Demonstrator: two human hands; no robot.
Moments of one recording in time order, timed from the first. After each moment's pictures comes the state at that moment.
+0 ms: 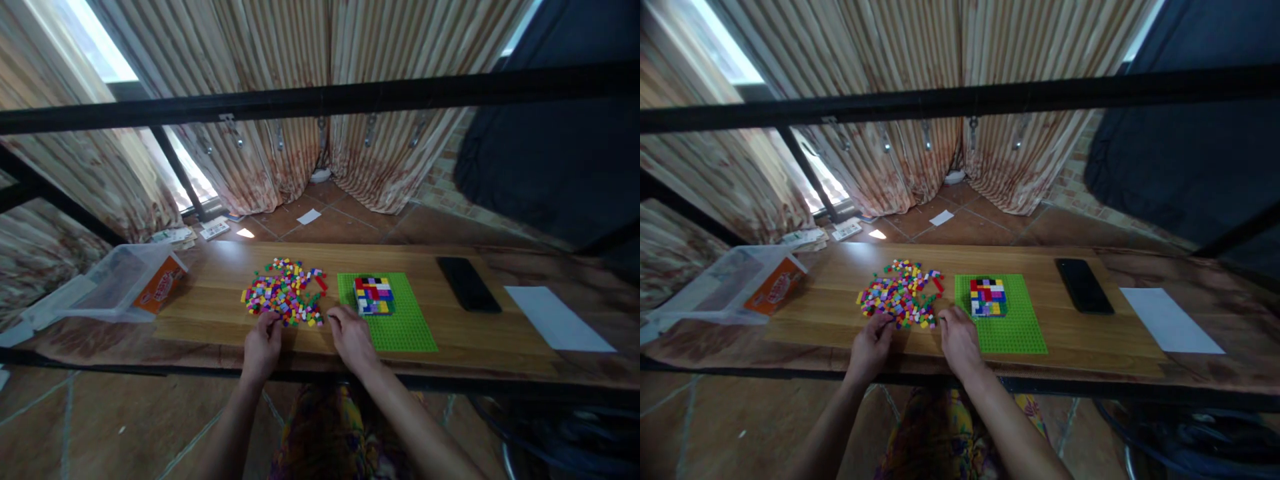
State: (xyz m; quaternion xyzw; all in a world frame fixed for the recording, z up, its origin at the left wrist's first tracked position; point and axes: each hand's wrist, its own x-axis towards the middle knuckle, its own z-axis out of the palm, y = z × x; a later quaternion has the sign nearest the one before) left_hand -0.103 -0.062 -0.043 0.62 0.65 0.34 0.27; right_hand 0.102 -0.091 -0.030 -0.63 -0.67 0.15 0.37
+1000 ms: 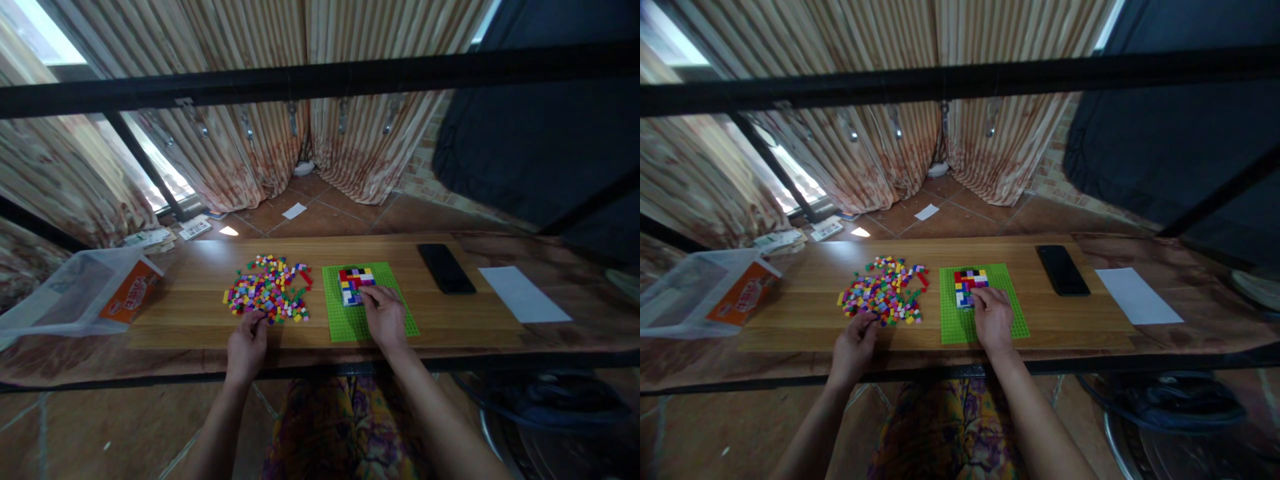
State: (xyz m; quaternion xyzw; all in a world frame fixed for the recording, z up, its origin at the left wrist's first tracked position) left_hand -0.104 -0.061 -0.039 0.63 0.66 0.32 0.26; right_hand 0.187 -0.095 -0.035 -0.69 -0.56 0.00 0.46
